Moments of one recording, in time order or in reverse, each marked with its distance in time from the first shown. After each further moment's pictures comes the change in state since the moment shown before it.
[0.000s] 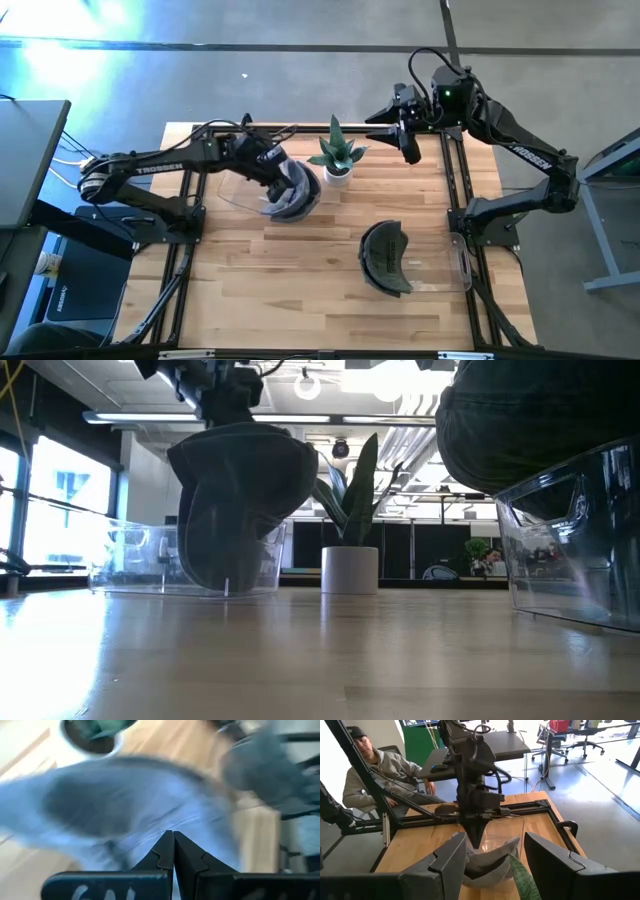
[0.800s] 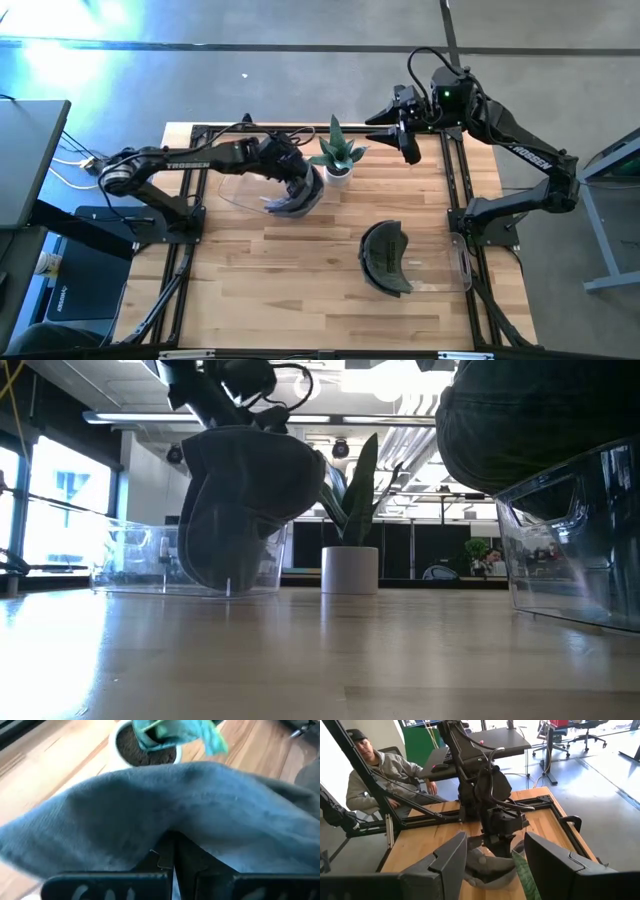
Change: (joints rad) left arm 0.015 0.205 -0.001 0.148 -0.230 0.036; right arm 0.000 0.000 0.000 -0.012 0.000 0.034
